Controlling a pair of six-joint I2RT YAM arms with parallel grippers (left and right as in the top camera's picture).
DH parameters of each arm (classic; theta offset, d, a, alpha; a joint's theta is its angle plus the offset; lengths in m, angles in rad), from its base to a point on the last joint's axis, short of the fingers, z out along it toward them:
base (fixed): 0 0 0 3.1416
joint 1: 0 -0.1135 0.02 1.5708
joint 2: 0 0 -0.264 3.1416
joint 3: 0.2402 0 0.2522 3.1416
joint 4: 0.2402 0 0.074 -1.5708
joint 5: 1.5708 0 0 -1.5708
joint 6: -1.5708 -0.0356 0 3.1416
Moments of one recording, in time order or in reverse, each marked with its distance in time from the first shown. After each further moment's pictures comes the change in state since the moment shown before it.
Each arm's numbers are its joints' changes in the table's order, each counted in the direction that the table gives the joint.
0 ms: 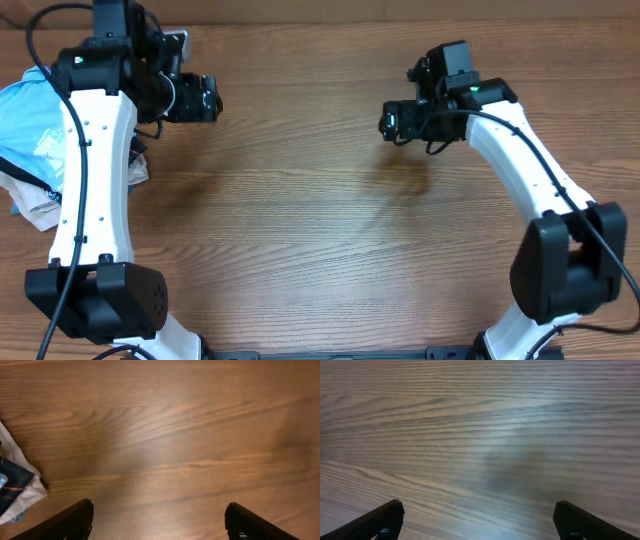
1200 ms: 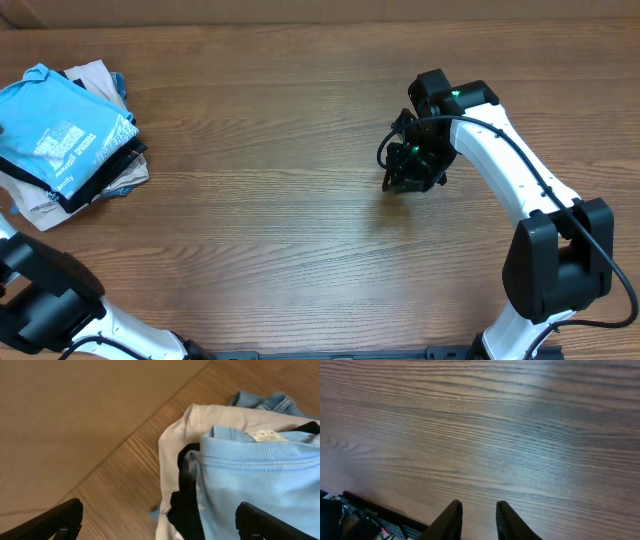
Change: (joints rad) left arm -0.698 0.155 -0.011 -0.509 -0.418 0.023; right arm -0.071 0.040 -0.002 0.408 -0.205 -0.045
